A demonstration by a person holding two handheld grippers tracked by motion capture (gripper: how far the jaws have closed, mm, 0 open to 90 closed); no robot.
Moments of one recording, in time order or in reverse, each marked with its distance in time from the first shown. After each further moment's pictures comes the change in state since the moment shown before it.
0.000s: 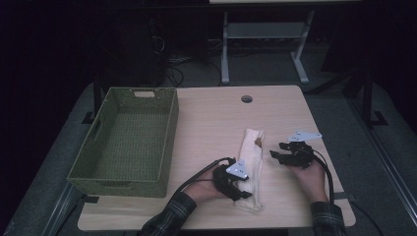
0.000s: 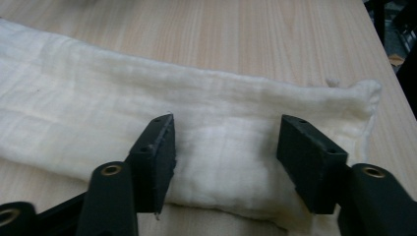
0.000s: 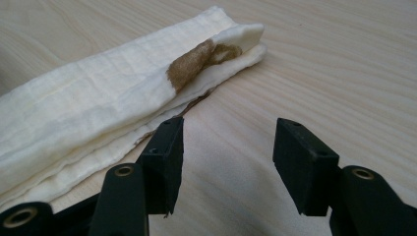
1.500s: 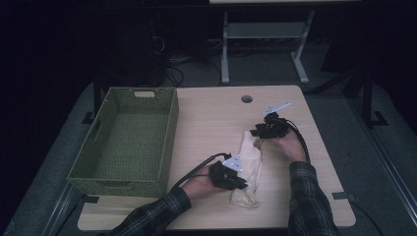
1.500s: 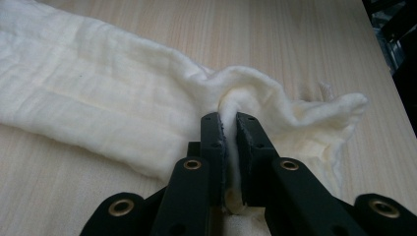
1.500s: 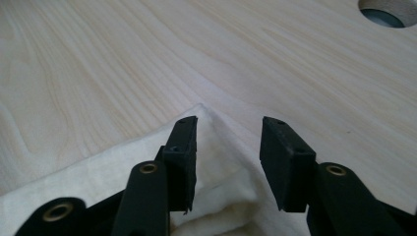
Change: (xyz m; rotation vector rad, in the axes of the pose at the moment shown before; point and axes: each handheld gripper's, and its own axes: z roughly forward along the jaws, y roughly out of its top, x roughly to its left) left arm 0.013 -0.004 -0.010 0.020 -0.044 -0.064; right arm -0.016 0.086 0.076 0.113 0.146 -0.082
